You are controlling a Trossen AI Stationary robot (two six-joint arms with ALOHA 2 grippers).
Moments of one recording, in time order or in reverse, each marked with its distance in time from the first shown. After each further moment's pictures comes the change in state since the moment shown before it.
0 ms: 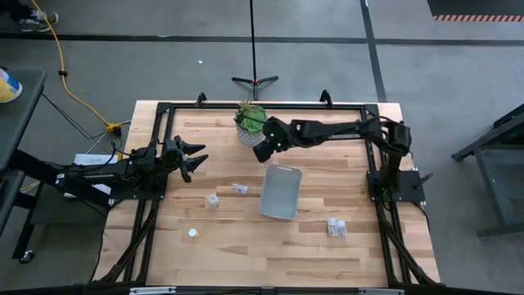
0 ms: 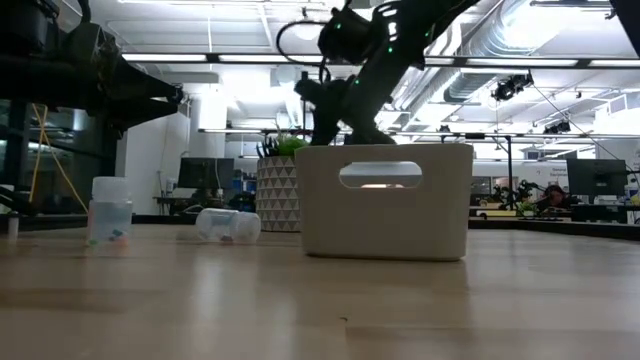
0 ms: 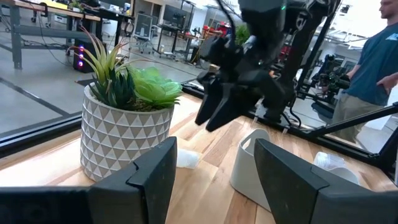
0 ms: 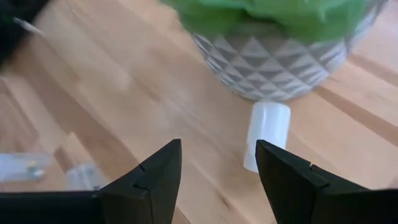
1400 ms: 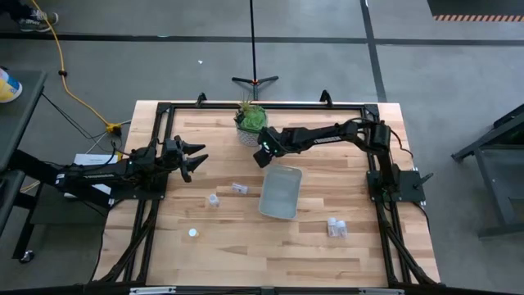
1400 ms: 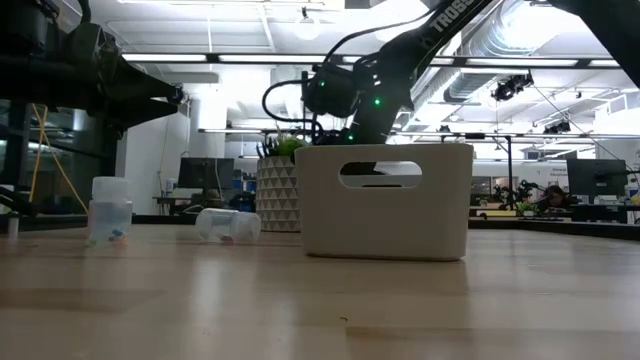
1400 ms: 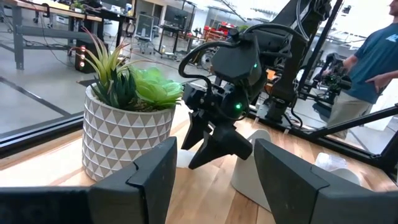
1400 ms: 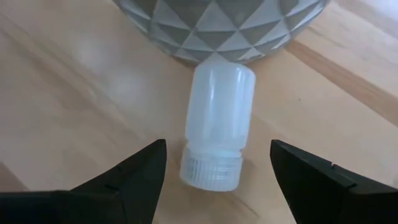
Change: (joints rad) left arm 0.000 0.000 0.000 0.001 -0.006 0.000; right arm -0.008 0.181 -0.002 0.007 0.103 -0.016
